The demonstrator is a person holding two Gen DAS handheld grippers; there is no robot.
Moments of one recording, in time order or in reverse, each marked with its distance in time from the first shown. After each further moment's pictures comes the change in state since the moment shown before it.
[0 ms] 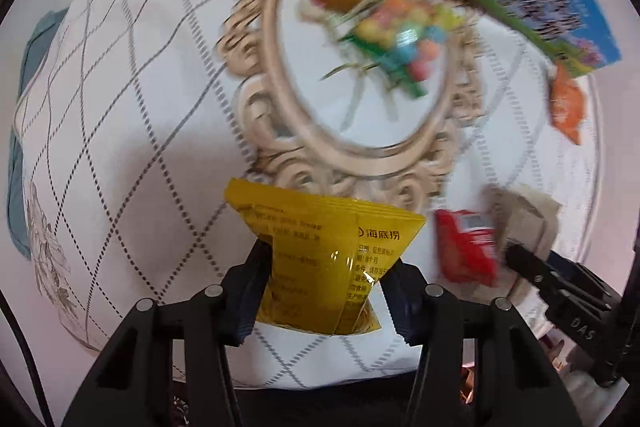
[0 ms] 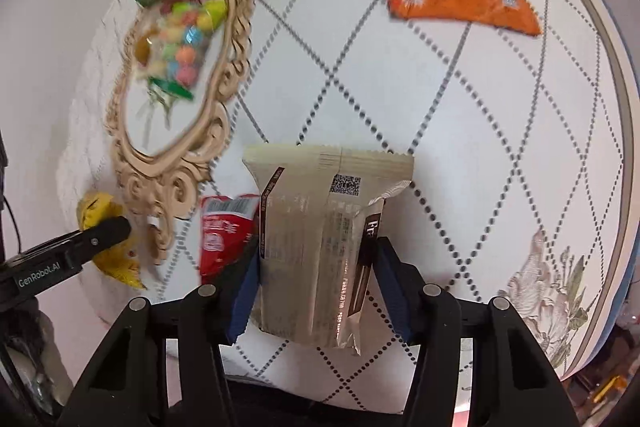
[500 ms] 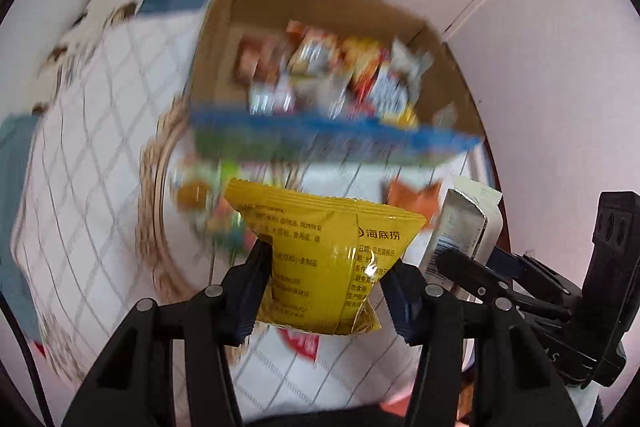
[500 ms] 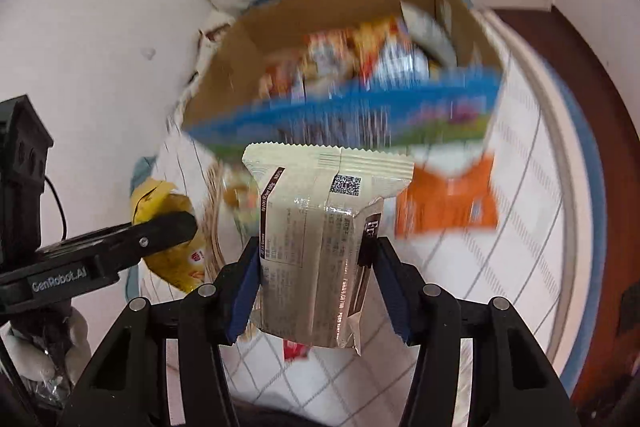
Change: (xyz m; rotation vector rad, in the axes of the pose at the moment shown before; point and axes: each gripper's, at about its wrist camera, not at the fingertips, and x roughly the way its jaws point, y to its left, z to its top) left arm -0.117 -0.100 0.102 0.152 -0.213 -0.161; right arm -0.145 -0.002 0.116 -0.076 -0.278 0.146
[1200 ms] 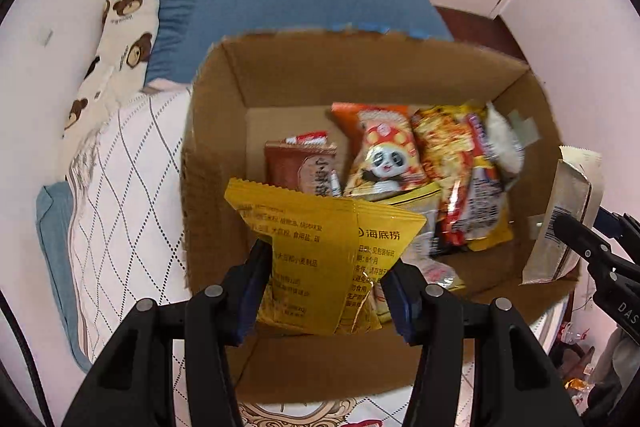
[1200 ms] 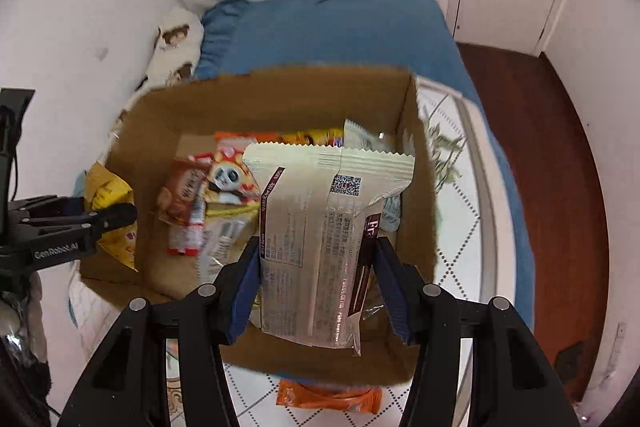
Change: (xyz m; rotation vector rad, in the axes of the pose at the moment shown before) left arm 0.088 0.033 0.154 0.065 0.122 0.260; right arm 0.099 -0.056 0.172 -0.099 0.095 -0.192
